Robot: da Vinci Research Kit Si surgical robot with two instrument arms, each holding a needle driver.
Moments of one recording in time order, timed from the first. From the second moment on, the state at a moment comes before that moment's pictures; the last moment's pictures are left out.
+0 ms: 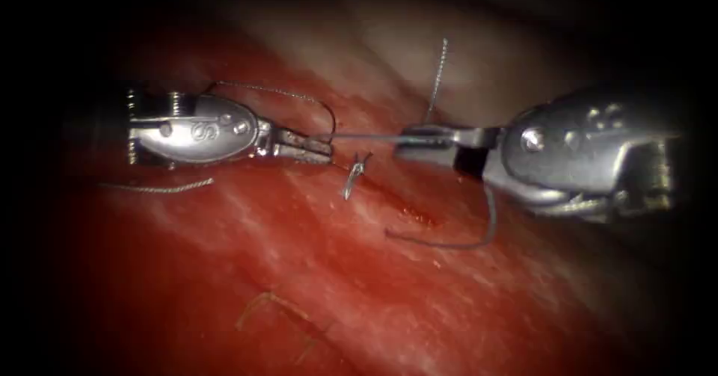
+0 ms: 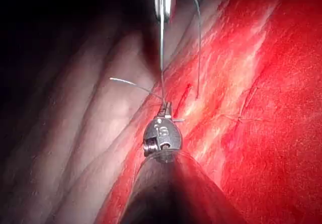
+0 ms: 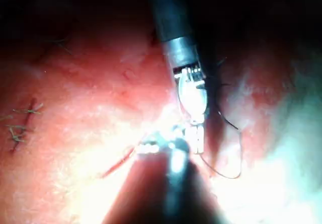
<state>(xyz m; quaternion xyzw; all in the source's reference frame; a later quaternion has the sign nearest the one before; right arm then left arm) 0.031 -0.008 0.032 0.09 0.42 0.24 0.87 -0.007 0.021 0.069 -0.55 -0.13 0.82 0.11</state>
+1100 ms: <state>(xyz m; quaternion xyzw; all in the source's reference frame) 0.026 -0.005 0.045 0.11 0.60 0.25 0.76 -0.008 0.024 0.070 -0.53 -0.09 0.83 0.13</state>
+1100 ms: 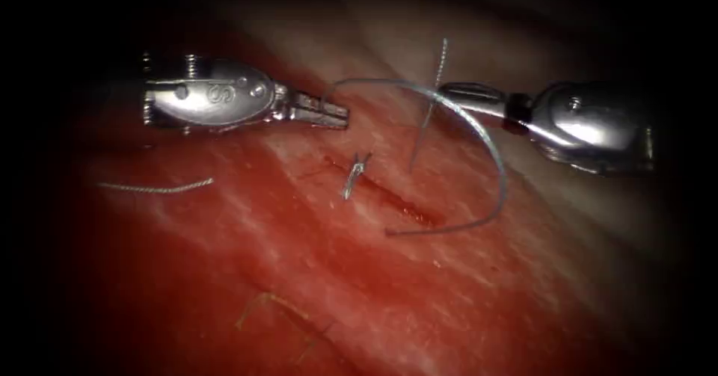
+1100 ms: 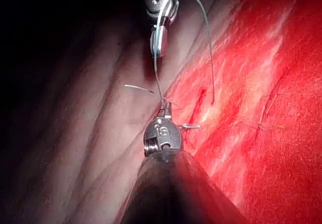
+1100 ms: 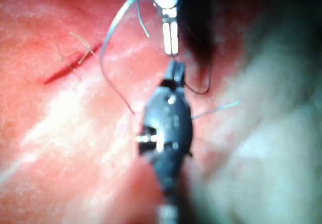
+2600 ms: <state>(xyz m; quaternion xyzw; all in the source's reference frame) 0.033 -0.003 0.048 -0.02 0.52 0.30 0.80 -0.010 0.017 0.065 -0.45 -0.02 0.89 0.10</state>
